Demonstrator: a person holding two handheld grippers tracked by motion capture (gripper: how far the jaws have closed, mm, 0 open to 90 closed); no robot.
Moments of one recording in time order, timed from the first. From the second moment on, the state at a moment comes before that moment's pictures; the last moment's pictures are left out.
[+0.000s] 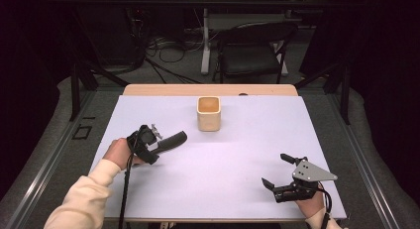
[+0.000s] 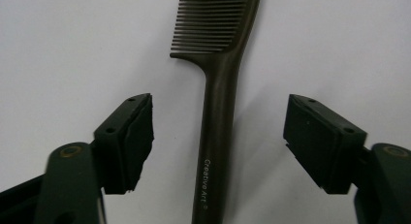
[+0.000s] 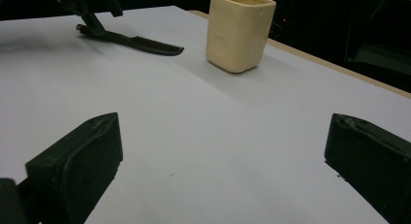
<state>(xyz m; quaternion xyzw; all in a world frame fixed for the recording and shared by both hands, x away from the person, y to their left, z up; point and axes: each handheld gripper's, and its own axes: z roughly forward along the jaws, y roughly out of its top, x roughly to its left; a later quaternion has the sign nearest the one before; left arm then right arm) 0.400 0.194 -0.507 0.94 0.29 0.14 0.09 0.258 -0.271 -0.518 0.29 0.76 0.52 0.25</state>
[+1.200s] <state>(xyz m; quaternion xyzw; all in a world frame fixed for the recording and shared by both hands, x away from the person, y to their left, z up) 0.426 0.180 -0.524 0.96 0.25 0.08 0.02 0.259 -0.270 -0.520 0.28 0.77 0.52 0.25</state>
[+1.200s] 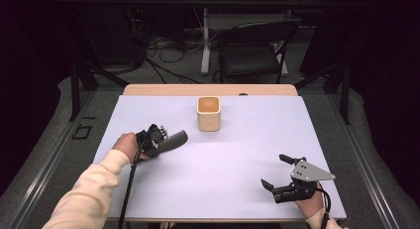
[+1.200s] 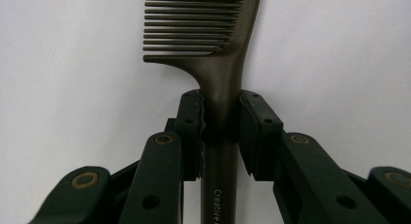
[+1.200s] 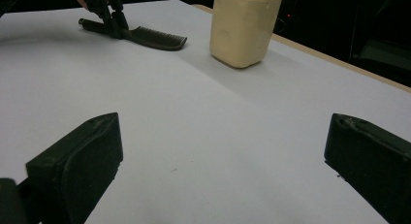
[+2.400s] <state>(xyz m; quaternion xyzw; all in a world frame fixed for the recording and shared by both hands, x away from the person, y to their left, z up) 0.399 0.204 -0.486 0.92 0.32 0.12 0.18 0.261 -0.269 -0.523 0.29 0.77 0.51 0.24</state>
